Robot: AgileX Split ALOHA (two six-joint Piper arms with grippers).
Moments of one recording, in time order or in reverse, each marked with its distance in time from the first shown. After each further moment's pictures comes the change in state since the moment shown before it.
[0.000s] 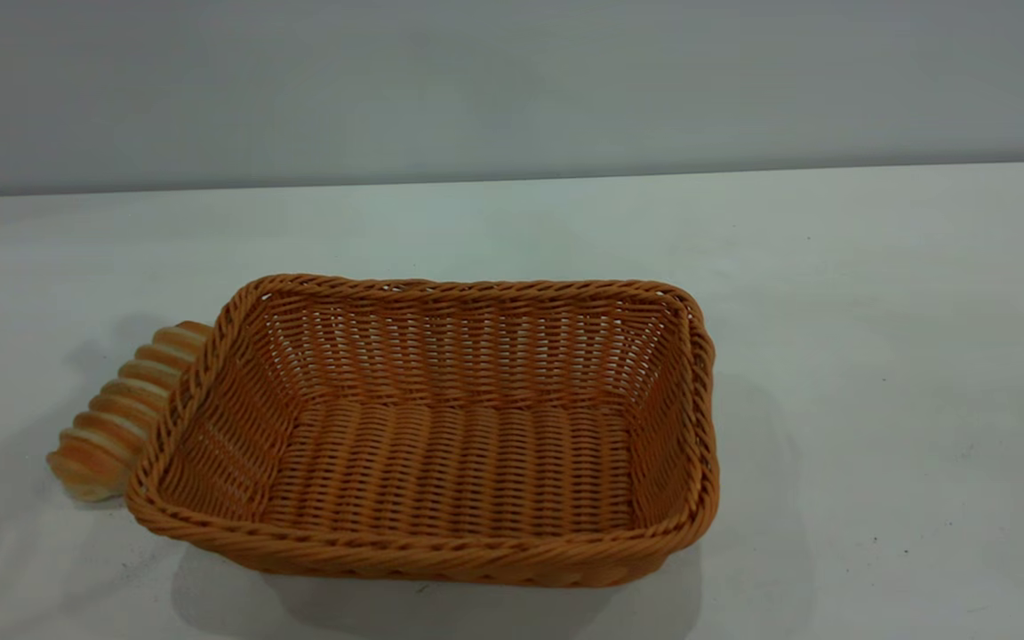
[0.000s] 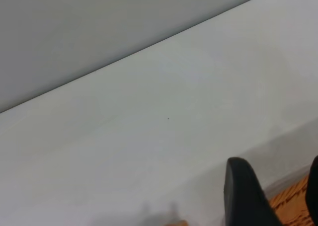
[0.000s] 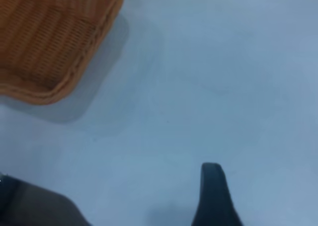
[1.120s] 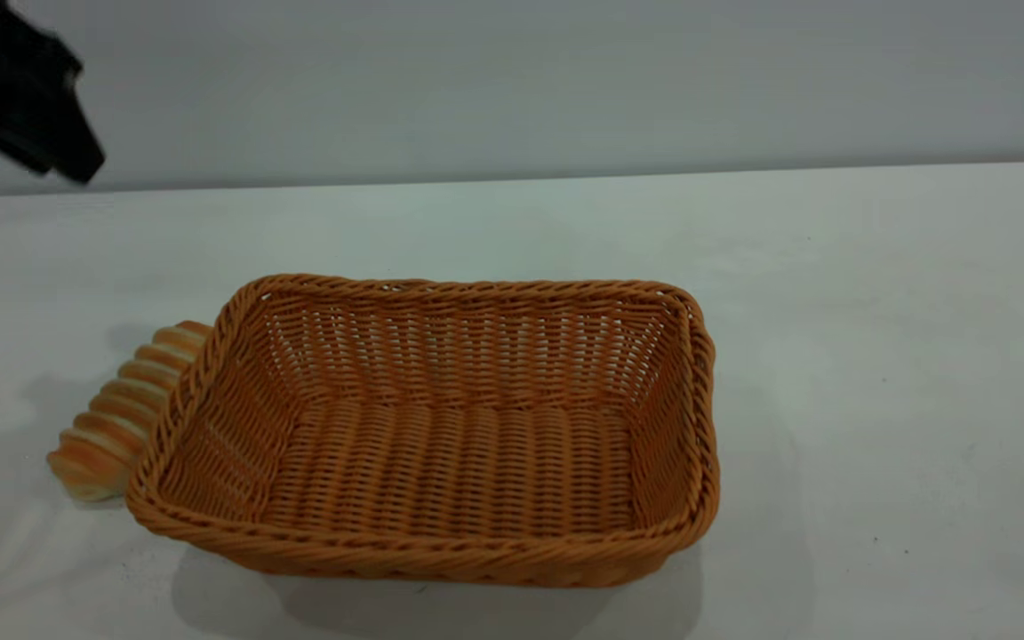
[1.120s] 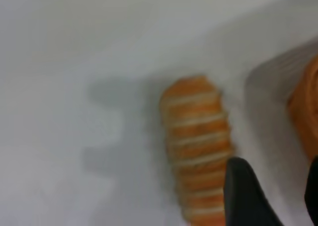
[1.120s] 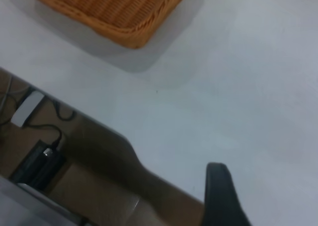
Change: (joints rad) left arm 0.000 0.127 0.000 0.467 0.179 -0.388; right arm 0.000 -0.419 0.134 0.199 0.231 -0.185
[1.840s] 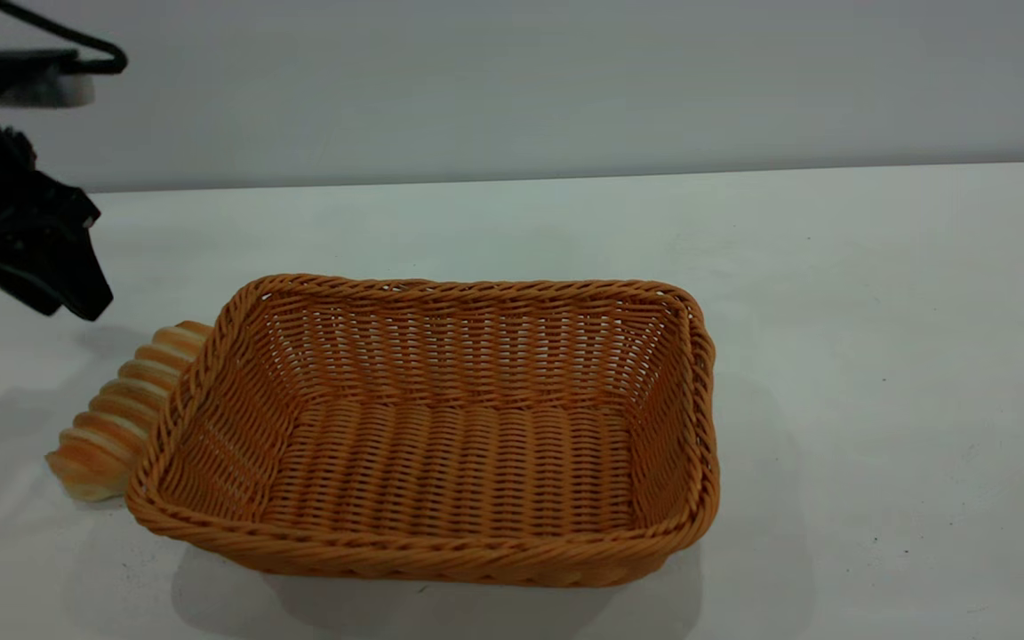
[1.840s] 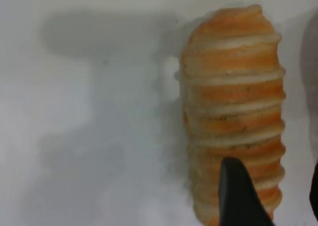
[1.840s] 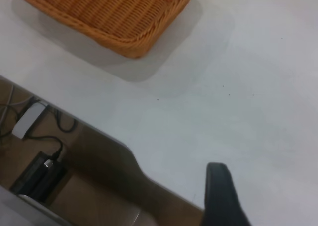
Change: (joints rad) left arm 0.103 0.231 -0.001 -0.155 -0.026 0.132; right arm 0.000 -0.041 0.000 0.003 0.004 0.008
